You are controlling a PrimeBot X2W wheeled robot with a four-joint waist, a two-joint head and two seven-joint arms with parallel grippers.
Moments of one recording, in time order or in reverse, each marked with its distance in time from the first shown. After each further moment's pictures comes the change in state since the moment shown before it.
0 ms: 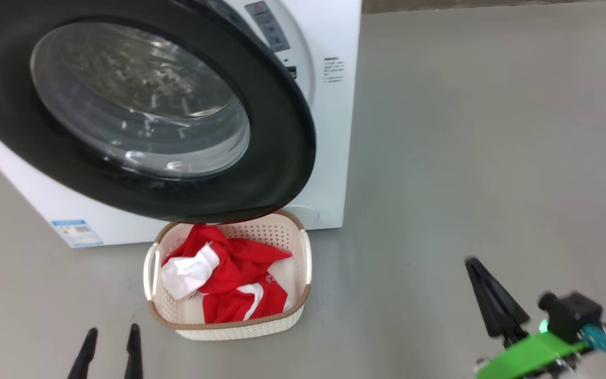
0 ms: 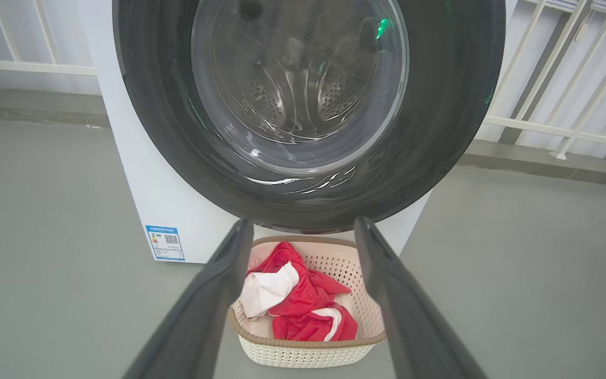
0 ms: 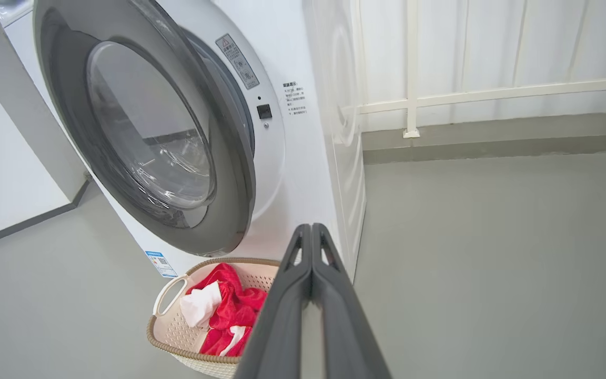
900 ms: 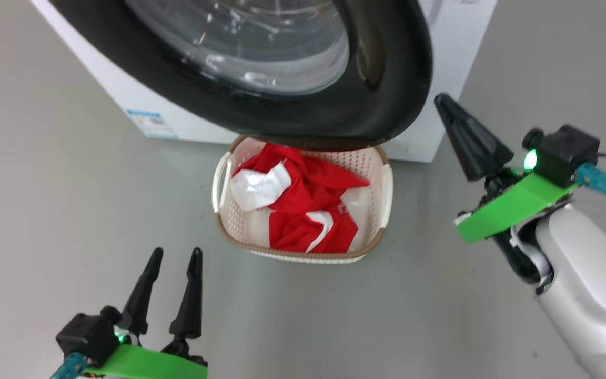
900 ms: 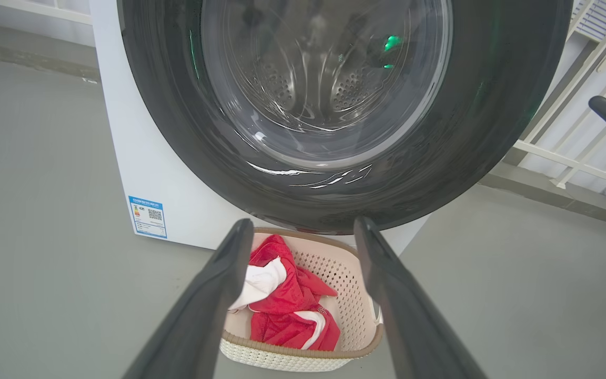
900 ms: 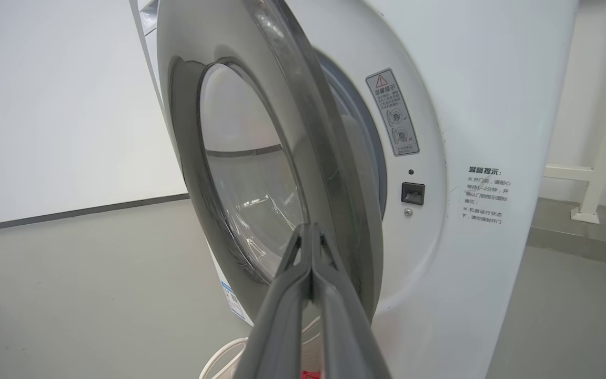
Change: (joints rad) left arm -0.237 -0.010 -0.209 0.026 -0.156 0.000 0.000; right arm -0.586 -0.113 0.242 0.111 0.081 0.000 0.000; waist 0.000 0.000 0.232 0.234
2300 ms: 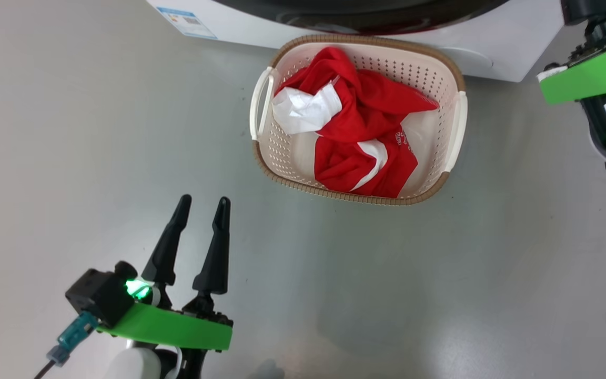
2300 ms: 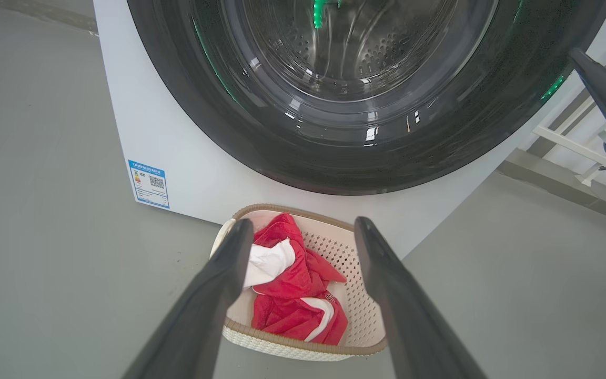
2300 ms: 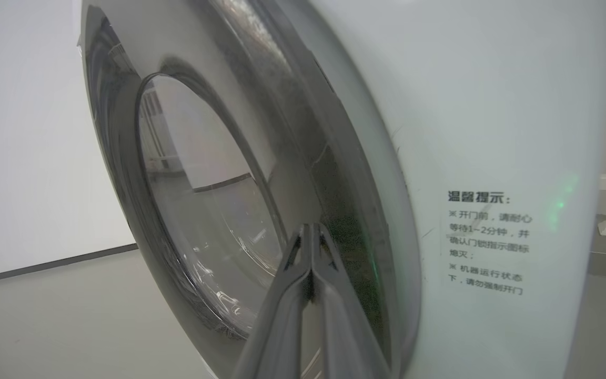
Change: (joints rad) left arm -0.140 -0.009 -0.105 -0.053 -0.116 0.020 0.000; right arm -0.345 -0.109 -0.064 0.039 0.059 0.005 0.000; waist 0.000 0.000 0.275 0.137
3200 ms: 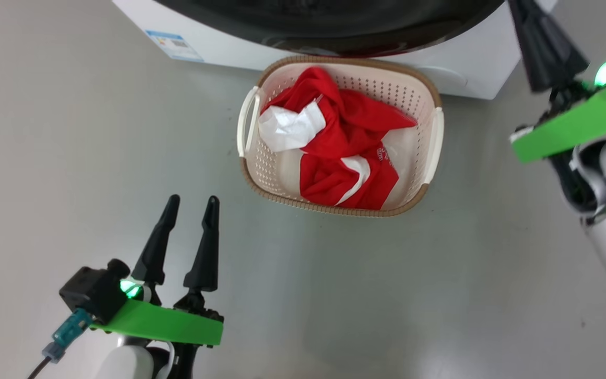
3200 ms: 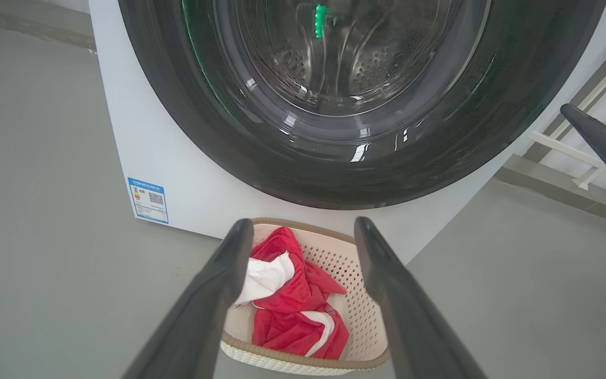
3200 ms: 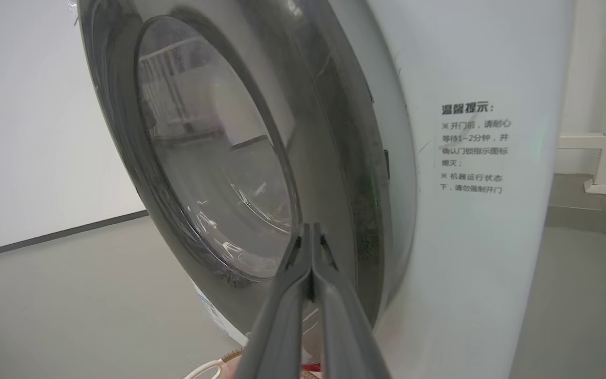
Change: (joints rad) left arm -0.013 -0.001 0.026 0.035 0.023 0.002 0.000; right arm 0.117 0.010 0.029 0.018 0.007 0.003 -0.001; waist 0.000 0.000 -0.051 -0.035
